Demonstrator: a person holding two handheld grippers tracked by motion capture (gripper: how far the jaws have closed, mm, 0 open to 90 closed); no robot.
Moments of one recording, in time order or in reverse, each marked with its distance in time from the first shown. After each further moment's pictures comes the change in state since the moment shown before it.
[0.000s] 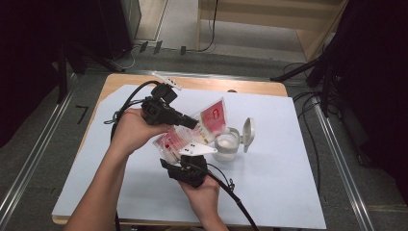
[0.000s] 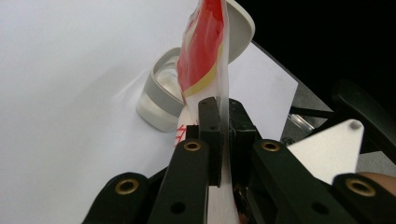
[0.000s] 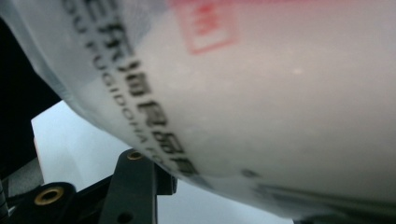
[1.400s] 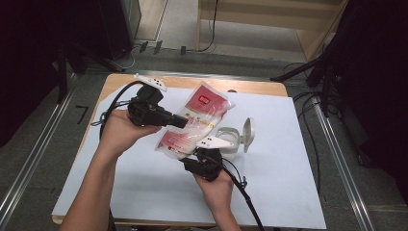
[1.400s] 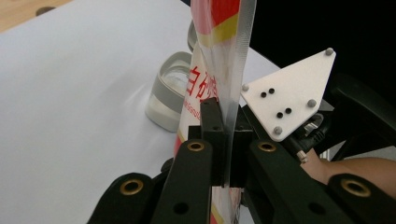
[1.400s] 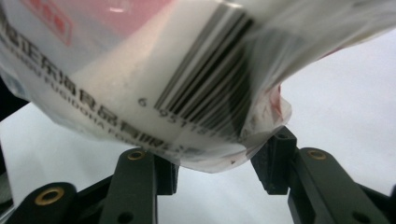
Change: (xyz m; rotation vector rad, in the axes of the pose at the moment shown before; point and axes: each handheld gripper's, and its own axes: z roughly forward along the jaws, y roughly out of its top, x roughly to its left) left arm 0.002 -0.016 -0.023 -0.065 0.011 0.075; right arm -0.032 0.005 -0.020 0.031 -0.070 0.029
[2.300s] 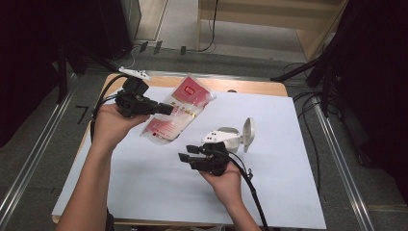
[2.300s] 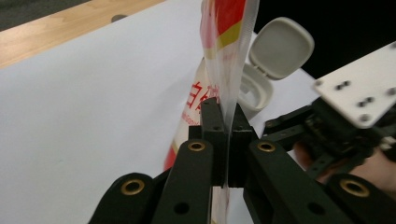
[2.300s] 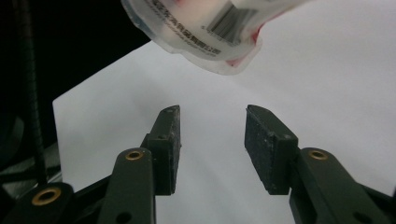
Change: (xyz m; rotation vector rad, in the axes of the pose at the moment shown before) left arm 0.042 -0.011 -0.013 -0.049 0.138 -0.075; right arm -0.022 0.009 -0.009 0.039 0.179 -0.041
